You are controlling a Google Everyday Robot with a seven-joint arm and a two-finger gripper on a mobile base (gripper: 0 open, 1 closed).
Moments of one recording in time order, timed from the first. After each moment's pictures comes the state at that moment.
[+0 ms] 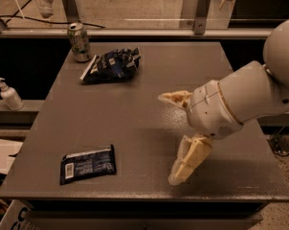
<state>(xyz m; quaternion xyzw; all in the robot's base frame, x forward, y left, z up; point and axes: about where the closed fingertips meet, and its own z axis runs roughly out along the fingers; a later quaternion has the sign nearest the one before) 0.396 -0.048 0.870 -0.69 0.62 0.21 0.31</state>
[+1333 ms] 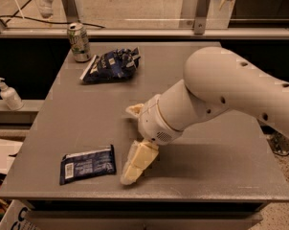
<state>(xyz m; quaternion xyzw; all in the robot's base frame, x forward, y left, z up) 0.421 0.036 0.809 -0.66 0.66 0.22 0.27</state>
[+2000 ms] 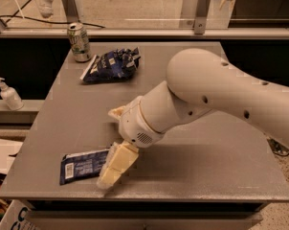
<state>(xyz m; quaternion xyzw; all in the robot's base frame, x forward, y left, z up) 0.407 0.081 0.819 -0.65 0.66 0.27 0.27</state>
